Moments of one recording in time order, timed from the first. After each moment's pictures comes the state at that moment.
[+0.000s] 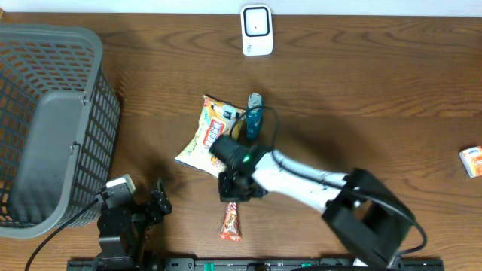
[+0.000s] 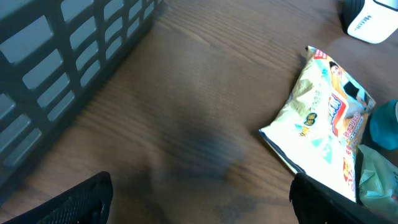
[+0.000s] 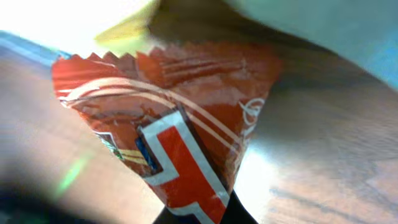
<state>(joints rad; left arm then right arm) 0.03 0.01 0.24 -0.79 -0.03 -0.33 0.89 1.89 1.16 -0.69 -0.37 0.80</state>
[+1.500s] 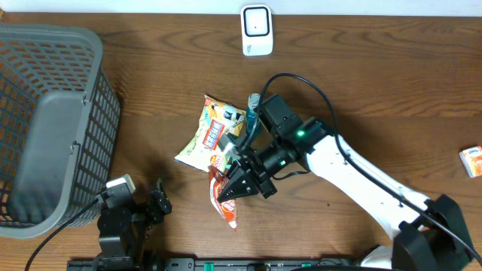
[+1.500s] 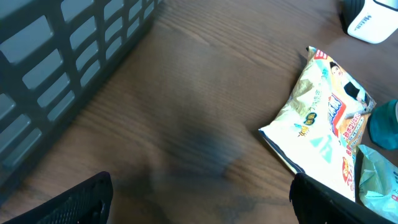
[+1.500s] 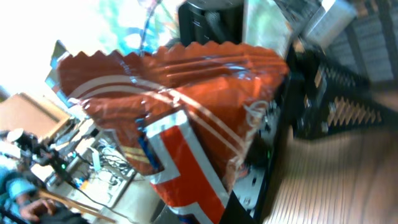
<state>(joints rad) 0.03 0.01 0.24 -0.79 -0.03 -0.33 0.67 1.62 1.16 -0.76 -1.42 -0.55</state>
